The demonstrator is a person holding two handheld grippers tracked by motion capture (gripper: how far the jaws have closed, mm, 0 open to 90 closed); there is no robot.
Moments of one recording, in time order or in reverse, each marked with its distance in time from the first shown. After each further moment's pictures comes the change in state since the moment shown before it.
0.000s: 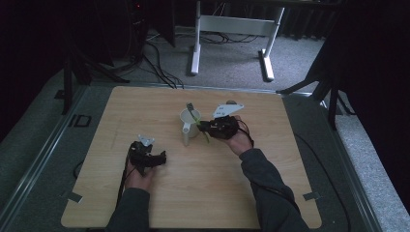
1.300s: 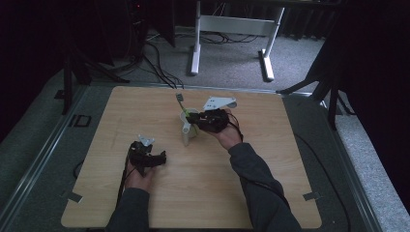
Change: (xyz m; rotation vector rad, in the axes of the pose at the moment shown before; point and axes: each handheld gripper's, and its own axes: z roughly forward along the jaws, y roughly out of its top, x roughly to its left) left arm 0.000 0.000 0.000 0.000 0.000 0.000; right arm 0.008 0.033 0.016 -0.089 0.004 -0.007
